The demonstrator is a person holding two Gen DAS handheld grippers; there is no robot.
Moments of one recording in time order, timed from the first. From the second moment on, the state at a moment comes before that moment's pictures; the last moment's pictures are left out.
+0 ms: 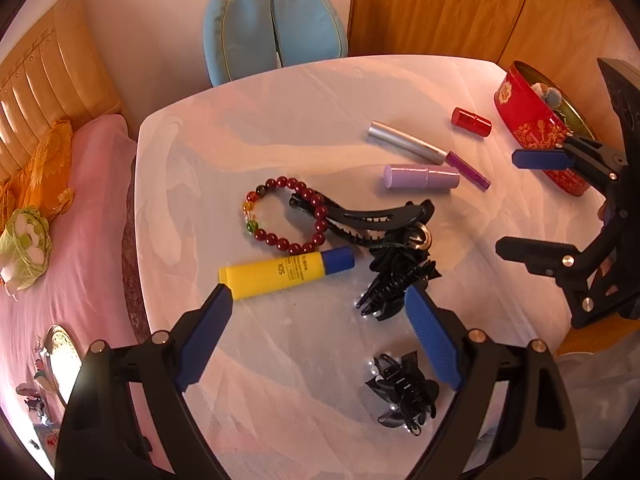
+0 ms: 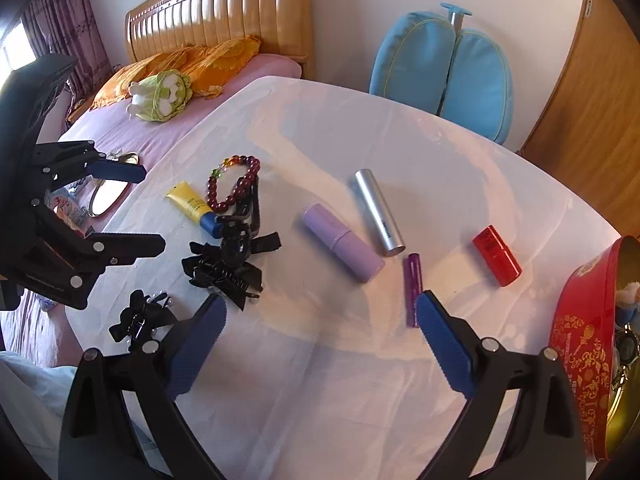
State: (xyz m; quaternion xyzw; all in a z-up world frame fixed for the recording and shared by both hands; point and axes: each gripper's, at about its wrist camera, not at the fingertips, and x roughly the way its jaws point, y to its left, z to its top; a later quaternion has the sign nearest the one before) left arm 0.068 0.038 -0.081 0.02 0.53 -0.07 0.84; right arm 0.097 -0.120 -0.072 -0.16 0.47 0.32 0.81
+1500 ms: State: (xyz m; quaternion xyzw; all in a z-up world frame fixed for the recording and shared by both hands) left arm 0.120 -0.021 -0.081 0.05 0.52 -0.15 0.84; right arm 0.095 -0.198 -0.064 -0.14 0.48 0.23 0.83
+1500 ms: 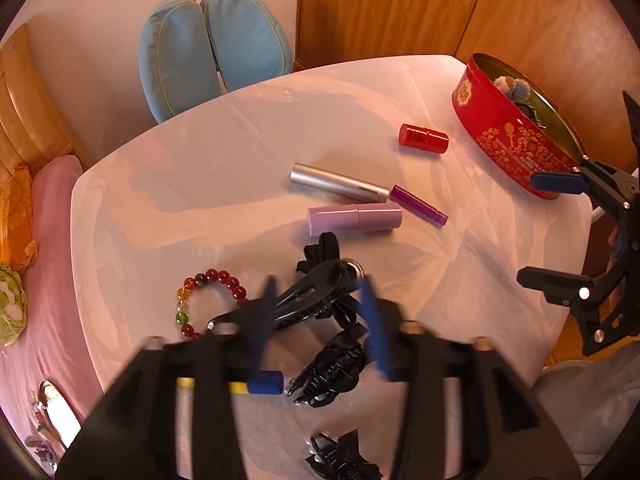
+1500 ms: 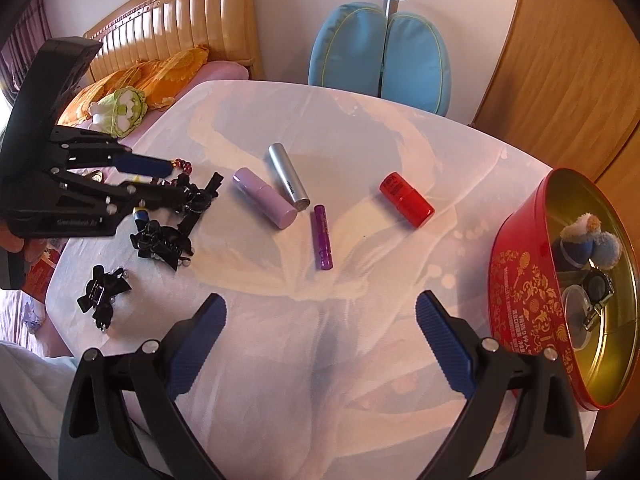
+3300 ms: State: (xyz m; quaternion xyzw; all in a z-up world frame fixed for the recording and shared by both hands) left arm 0.188 -0.191 0.055 0.12 0.34 -0.31 0.88; right arm 0.106 -0.381 0.015 -0.04 0.39 0.04 0.92
